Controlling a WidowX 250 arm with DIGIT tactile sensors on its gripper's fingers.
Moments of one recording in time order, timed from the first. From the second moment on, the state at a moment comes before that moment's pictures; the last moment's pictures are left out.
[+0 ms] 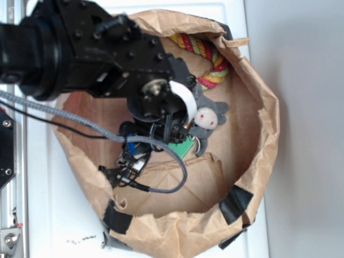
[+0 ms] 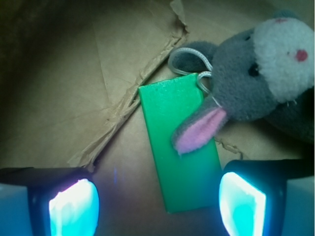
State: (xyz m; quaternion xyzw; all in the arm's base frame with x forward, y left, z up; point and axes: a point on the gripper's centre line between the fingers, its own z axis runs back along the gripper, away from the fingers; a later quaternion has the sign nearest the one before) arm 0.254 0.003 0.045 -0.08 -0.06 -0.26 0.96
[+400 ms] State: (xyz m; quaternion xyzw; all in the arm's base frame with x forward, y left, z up) arm 0.258 0.006 0.027 -0.06 -0.08 -0.26 0.96
